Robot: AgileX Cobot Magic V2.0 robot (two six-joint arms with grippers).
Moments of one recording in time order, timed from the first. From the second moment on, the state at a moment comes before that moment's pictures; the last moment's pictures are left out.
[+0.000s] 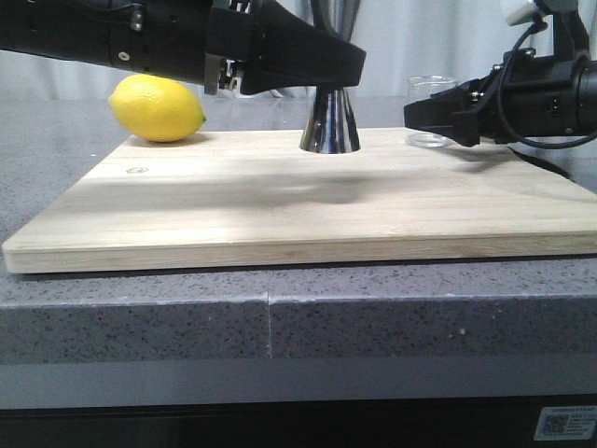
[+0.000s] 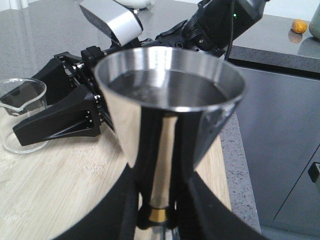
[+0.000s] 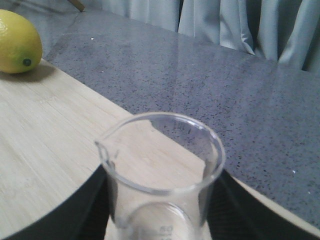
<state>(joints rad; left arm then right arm) -0.45 1.77 -1.08 -1.73 1.06 2.08 -0.07 1.93 -0.99 -1.04 -1.03 0.48</state>
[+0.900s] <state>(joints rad) -0.45 1.77 -1.08 -1.73 1.06 2.08 -0.07 1.94 -0.99 -1.04 -0.98 0.49</state>
